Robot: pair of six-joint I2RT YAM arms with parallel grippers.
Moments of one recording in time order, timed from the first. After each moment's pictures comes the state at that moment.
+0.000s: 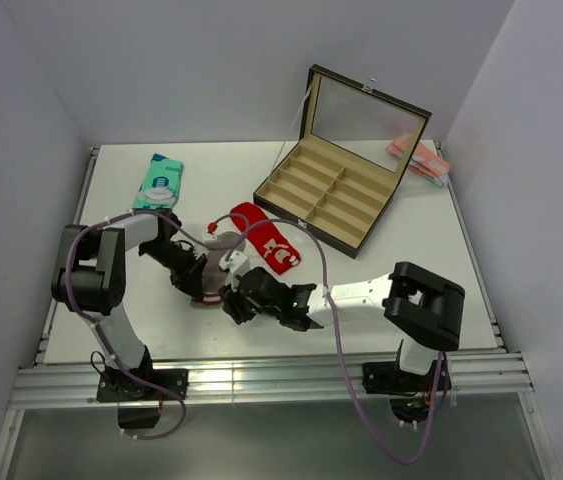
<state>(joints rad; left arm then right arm) -0.13 1.81 1.02 -0.97 0.73 0.96 1.17 1.67 0.83 0.26 0.14 0.37</state>
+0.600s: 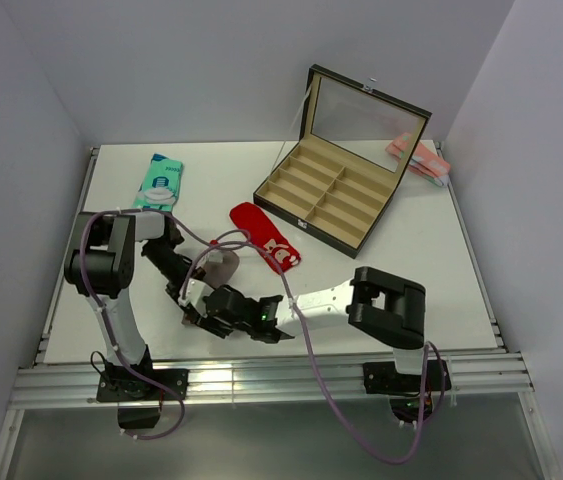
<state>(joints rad) -0.12 1.96 1.06 -1.21 0.67 0.95 1.31 1.88 1.05 0.20 0.20 -0.02</state>
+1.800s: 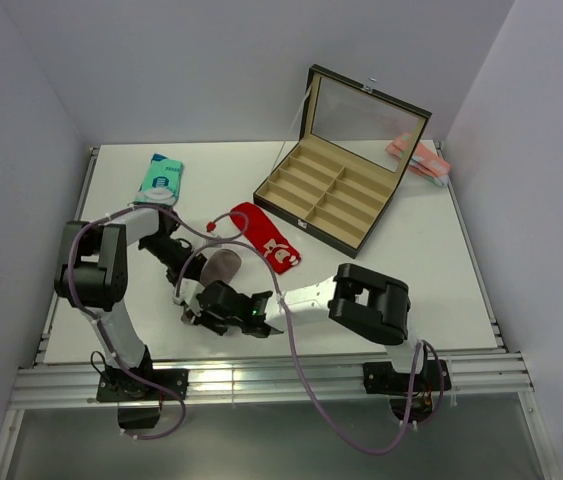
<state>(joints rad) -0.12 1.87 1.09 -1.12 0.66 0.88 1.30 1.99 1.14 0.19 0.10 -0.01</state>
